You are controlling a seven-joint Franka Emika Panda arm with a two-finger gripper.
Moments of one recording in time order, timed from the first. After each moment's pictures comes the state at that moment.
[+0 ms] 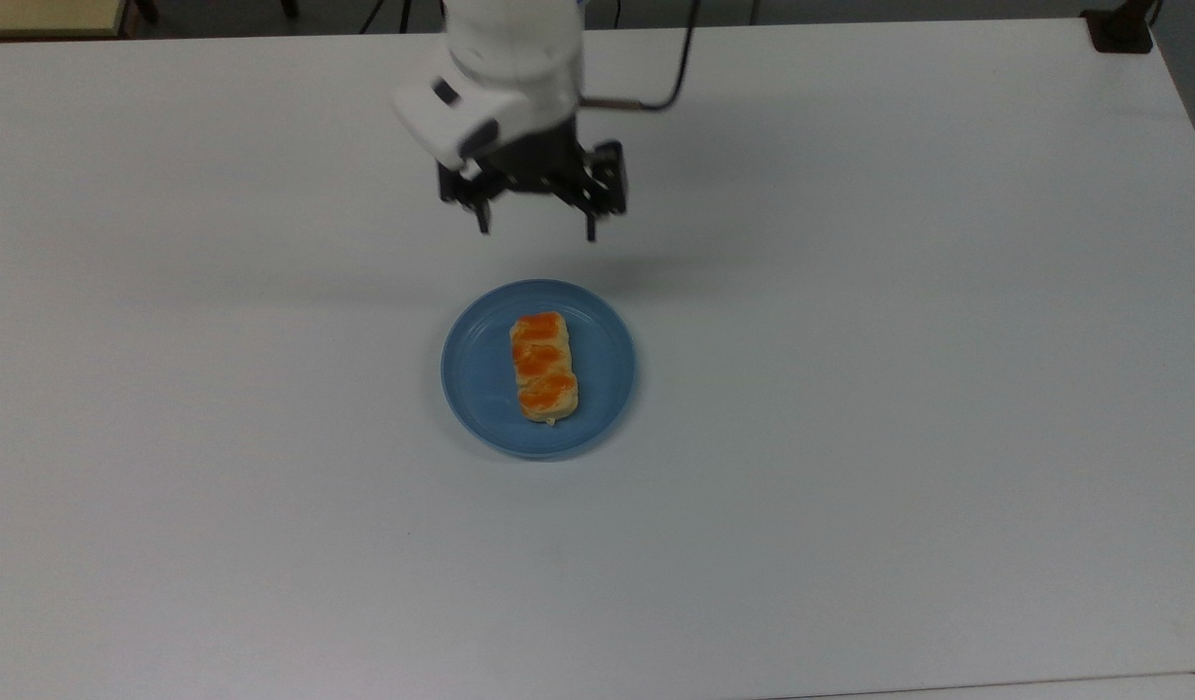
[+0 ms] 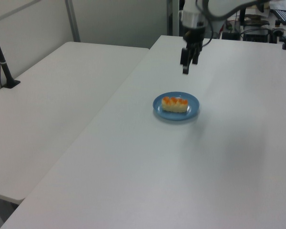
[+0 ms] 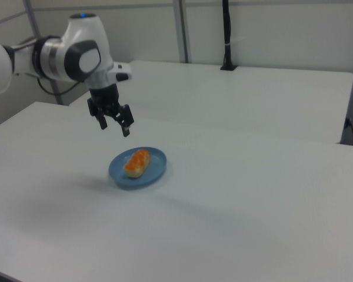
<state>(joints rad) 0.17 0.24 -0.08 -1.64 0.03 1.94 0.15</state>
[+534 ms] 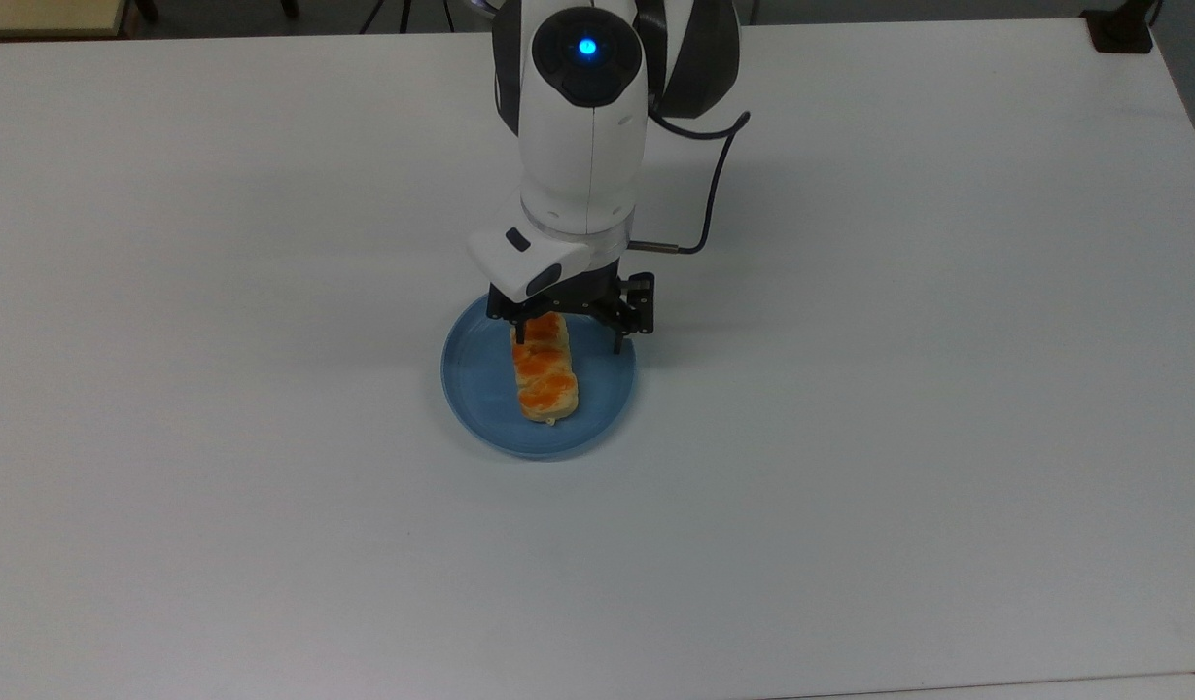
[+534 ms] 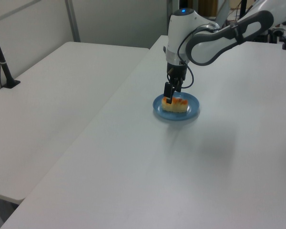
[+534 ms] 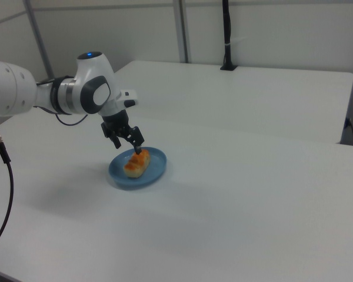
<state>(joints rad) 0.25 0.45 -0.13 -1.64 -0.02 2.21 0.21</state>
